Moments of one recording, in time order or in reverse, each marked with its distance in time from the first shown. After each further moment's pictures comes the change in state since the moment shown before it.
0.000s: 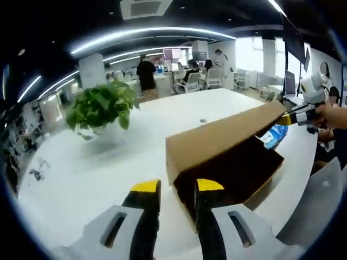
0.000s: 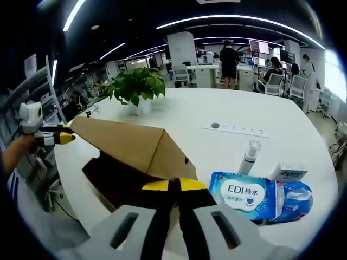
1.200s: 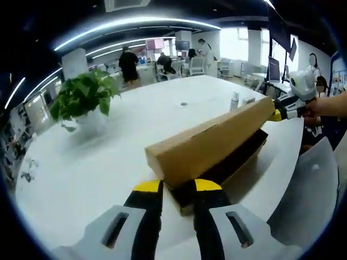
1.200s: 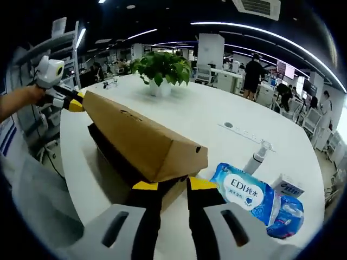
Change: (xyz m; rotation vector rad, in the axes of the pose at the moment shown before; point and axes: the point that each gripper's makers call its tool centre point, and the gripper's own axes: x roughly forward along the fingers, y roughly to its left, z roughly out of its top) left arm -0.007 -0.033 -0.045 0.038 0.088 -0.118; right arm -0.006 0.019 -0.050 -0.372 0.031 0.088
